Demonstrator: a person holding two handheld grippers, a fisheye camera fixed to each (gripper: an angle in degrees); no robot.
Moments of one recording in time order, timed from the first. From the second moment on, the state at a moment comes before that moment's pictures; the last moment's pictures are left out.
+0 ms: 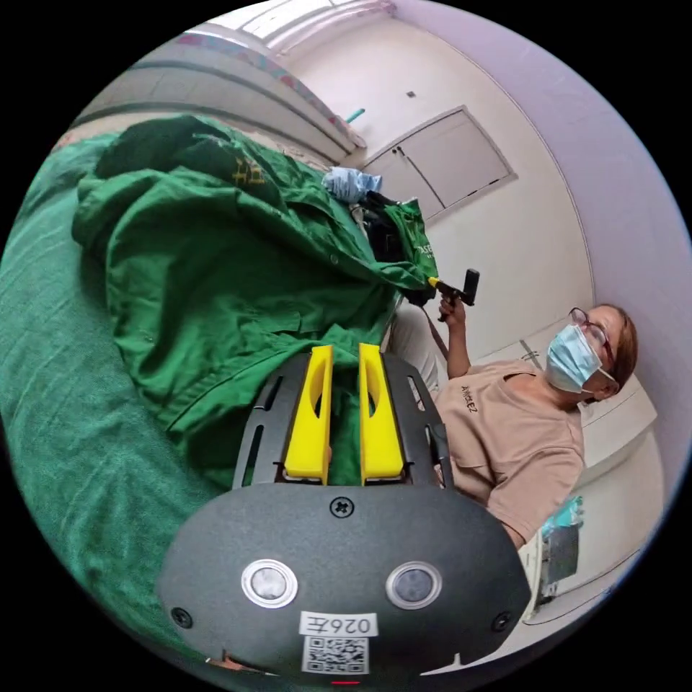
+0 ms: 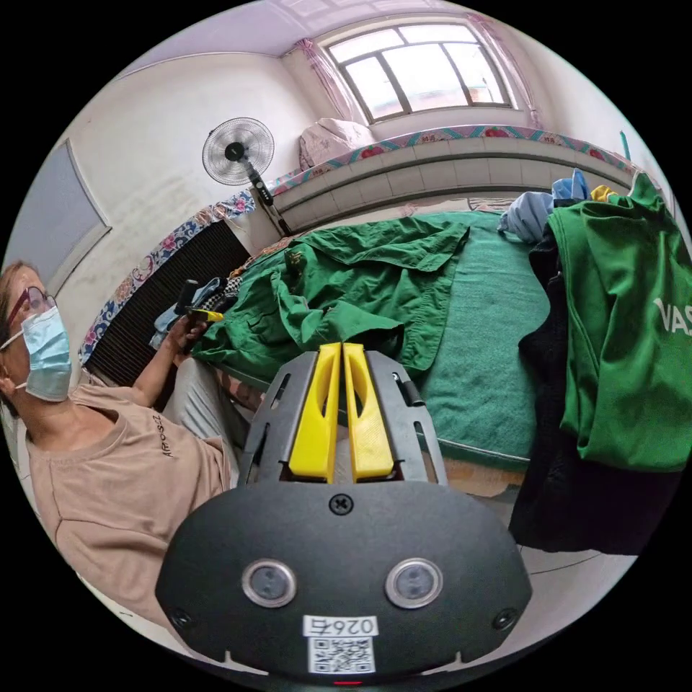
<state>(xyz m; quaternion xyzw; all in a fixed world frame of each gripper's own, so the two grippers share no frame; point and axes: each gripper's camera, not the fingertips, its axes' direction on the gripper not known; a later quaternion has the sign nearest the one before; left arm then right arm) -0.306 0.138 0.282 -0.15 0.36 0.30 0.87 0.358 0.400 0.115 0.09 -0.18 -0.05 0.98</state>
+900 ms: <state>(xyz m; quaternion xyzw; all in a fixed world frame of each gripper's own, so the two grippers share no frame) -0.230 0.095 0.204 -0.03 0.09 0.34 0.94 0.243 0.306 0.017 0.02 0.01 -0.21 0.98</state>
